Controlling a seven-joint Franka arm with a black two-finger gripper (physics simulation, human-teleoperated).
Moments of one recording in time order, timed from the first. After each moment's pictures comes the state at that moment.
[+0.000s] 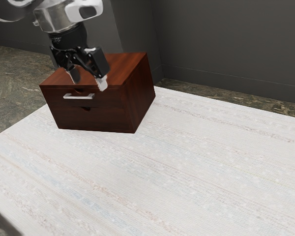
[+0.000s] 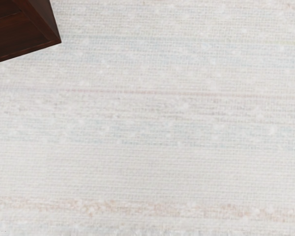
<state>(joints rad) 0.40 0.03 -0.36 -1.23 0.05 1.32 0.05</state>
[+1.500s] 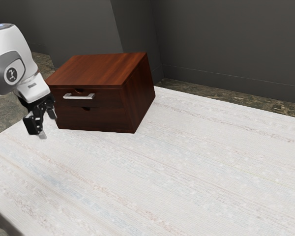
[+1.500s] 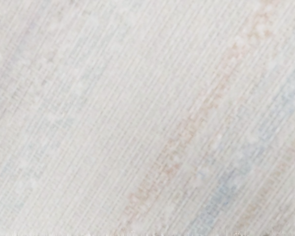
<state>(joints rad) 0.34 -0.03 0.13 -1.75 0.08 1.83 1.46</state>
